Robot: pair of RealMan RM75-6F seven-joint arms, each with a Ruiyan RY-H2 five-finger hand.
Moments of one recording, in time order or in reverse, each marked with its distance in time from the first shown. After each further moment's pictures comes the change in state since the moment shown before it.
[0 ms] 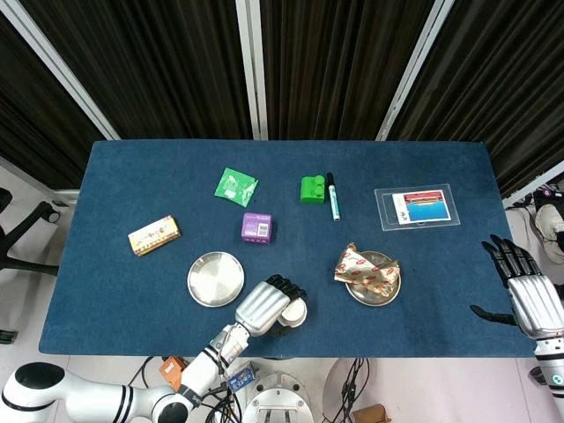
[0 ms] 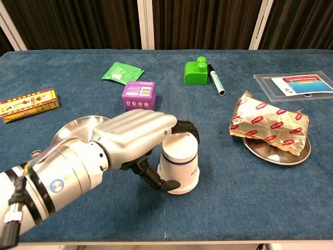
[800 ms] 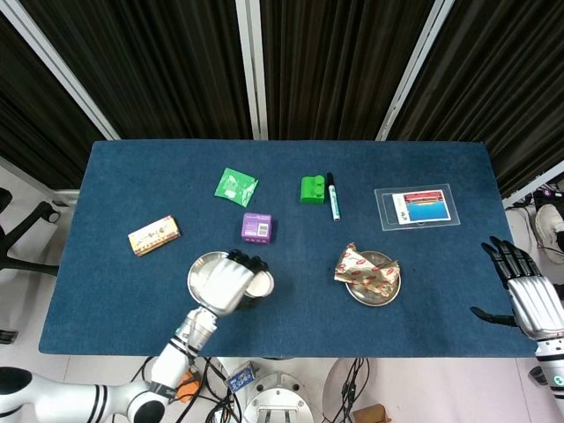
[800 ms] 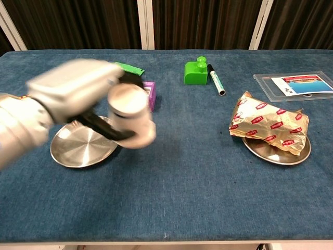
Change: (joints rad) left arm 0.067 0.191 0.006 -0.056 0.103 0.235 0.022; right arm -0.012 0.013 0.013 -0.011 -0.015 -0.025 -0.006
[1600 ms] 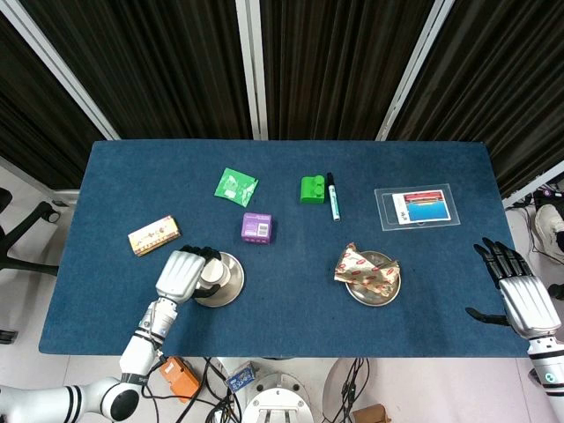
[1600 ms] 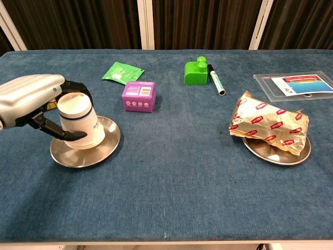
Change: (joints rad) left arm 0.071 0.061 0.009 0.138 -0.065 -0.040 -0.230; right arm 0.005 -0.012 0.011 -0.013 0.006 -0.043 -0.044
